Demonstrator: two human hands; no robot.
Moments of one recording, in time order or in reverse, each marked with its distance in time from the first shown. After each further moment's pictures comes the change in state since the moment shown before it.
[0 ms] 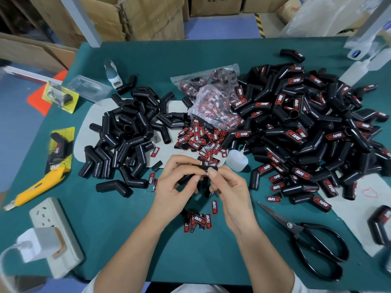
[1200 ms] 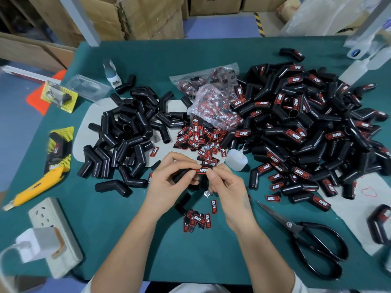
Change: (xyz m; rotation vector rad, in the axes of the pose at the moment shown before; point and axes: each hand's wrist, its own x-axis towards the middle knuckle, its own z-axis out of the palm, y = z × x) left_hand 0.007 -0.006 -0.013 -0.128 -0.059 -0.172; right_hand -0.001 -0.013 0.004 -0.207 -0.054 -0.068
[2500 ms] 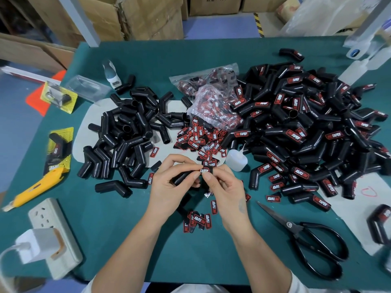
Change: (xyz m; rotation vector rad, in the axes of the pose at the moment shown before) left_hand -0.006 0.008 0.012 0.023 0.110 -0.024; right_hand -0.003 0.007 0.009 0.052 0.082 -0.081
